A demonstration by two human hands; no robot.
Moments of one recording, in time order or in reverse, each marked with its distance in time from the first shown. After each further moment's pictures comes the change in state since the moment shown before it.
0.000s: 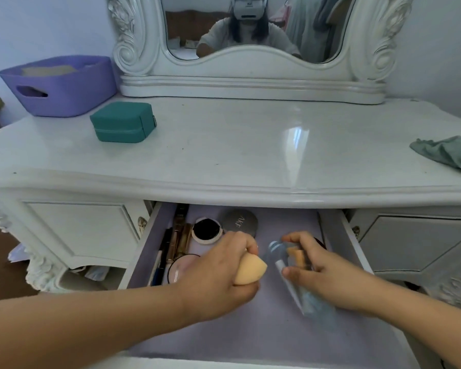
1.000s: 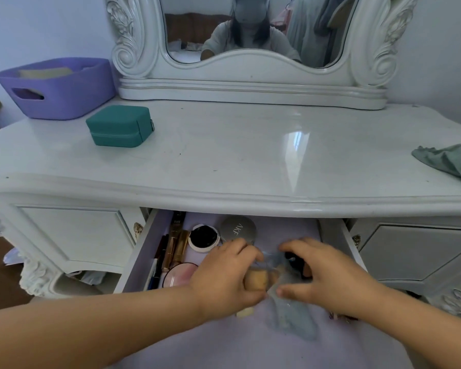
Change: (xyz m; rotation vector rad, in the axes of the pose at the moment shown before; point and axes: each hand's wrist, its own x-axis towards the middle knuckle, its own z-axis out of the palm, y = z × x) left_hand 0.031 -0.012 0.021 0.189 -0.023 0.043; right_hand 0.012 0.010 -0.007 -0.413 0.123 -0.127
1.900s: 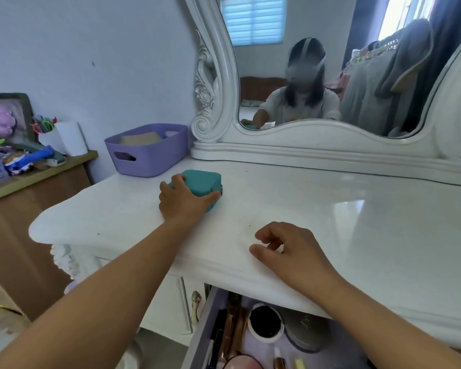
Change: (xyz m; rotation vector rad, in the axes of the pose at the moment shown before) left_hand 0.075 -0.187 -0.186 -0.063 0.840 -0.861; right_hand 0.153 -0.124 -0.032 0.348 0.273 -0.191
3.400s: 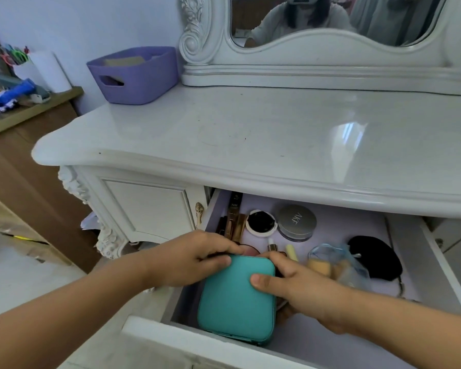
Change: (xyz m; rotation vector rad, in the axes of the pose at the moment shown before) left_hand -0.198 -0.063 -0.076 -0.034 -1.141 0.684; right_hand -0.148 0.019 0.050 0.627 -0.595 0.586
